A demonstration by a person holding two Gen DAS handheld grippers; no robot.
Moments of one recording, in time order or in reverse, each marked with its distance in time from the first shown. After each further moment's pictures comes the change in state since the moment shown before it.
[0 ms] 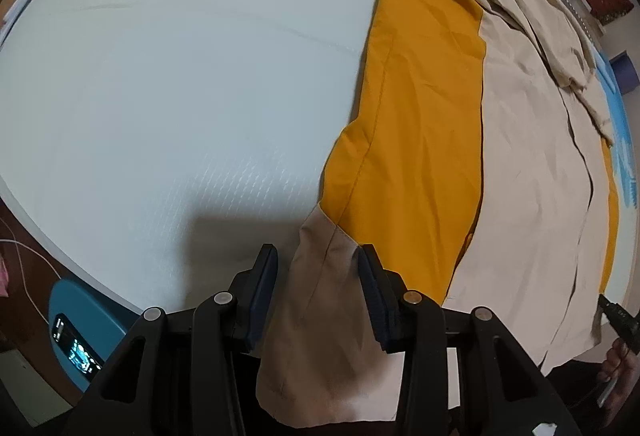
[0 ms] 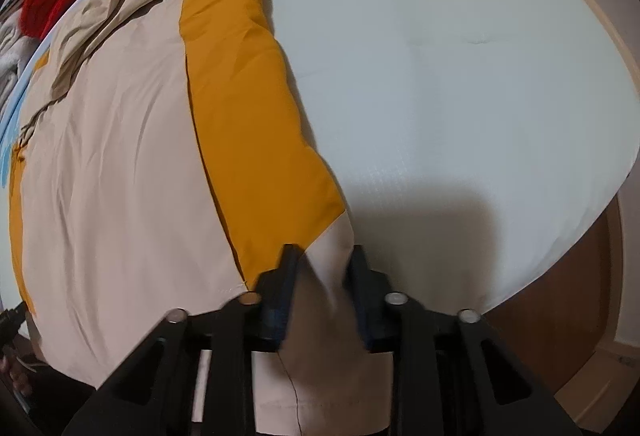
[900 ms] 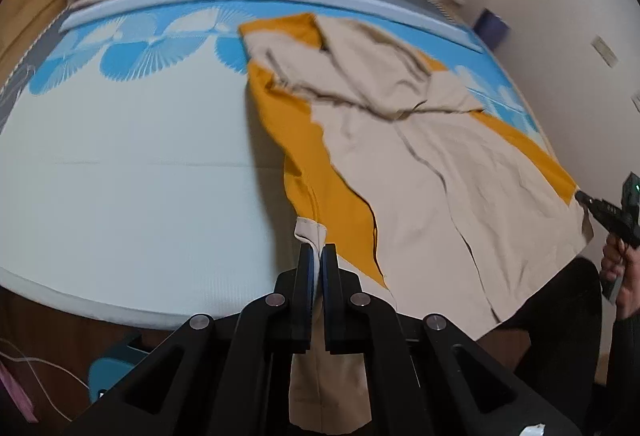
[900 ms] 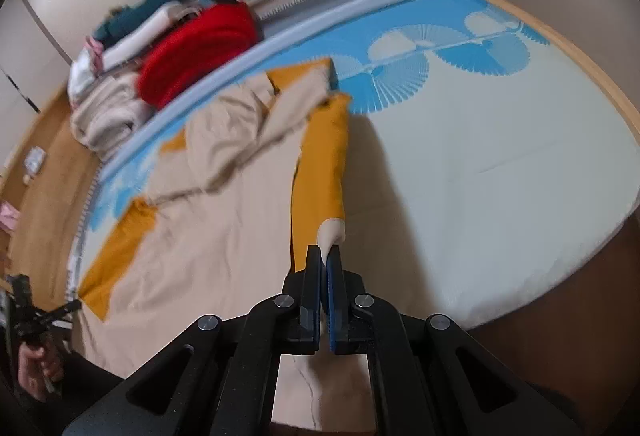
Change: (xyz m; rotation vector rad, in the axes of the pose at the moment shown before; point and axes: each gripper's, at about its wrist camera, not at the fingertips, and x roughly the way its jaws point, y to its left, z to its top) left arm -0.181 -0.041 -0.044 0.393 -0.225 -0.247; right arm -0.182 0.004 -0.013 -0.037 -0.363 0.345
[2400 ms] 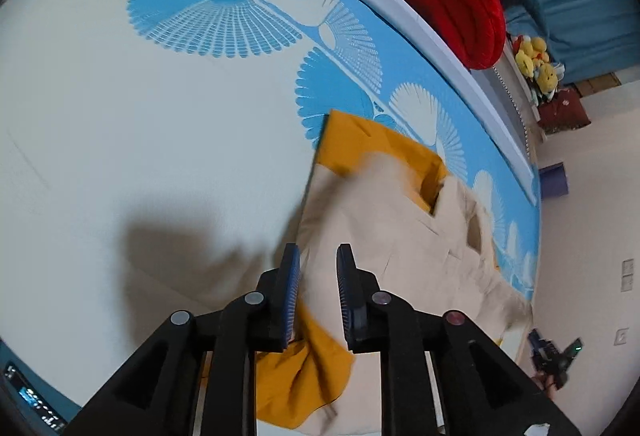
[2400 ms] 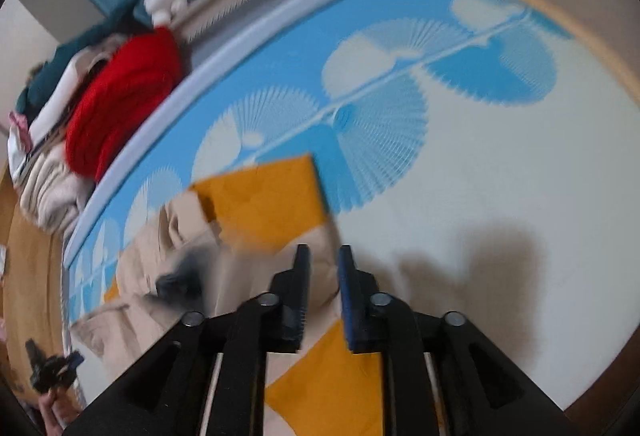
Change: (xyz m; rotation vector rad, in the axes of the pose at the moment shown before) left arm 0.128 0.140 0.159 -0.595 0.013 -0.044; right arm 0.179 -0.050 0.176 0.201 0.017 -0.115
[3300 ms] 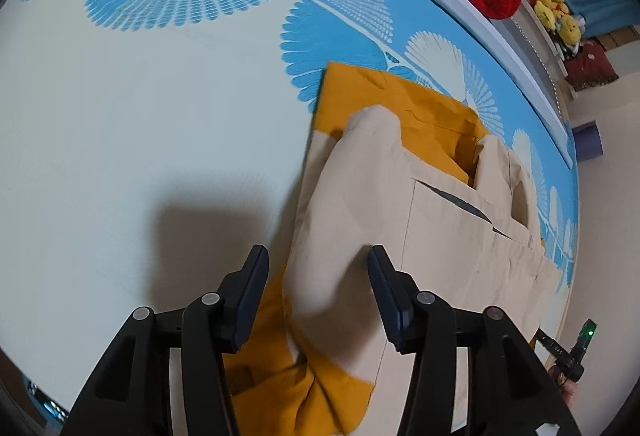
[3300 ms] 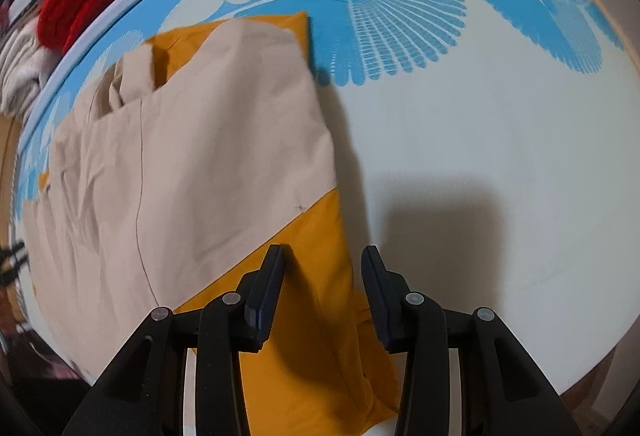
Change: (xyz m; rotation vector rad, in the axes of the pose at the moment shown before) left arm 0.075 -0.025 0.005 0.098 0.097 0.118; right arm 0.085 0.007 -0.050 -0.279 0.347 -0.144
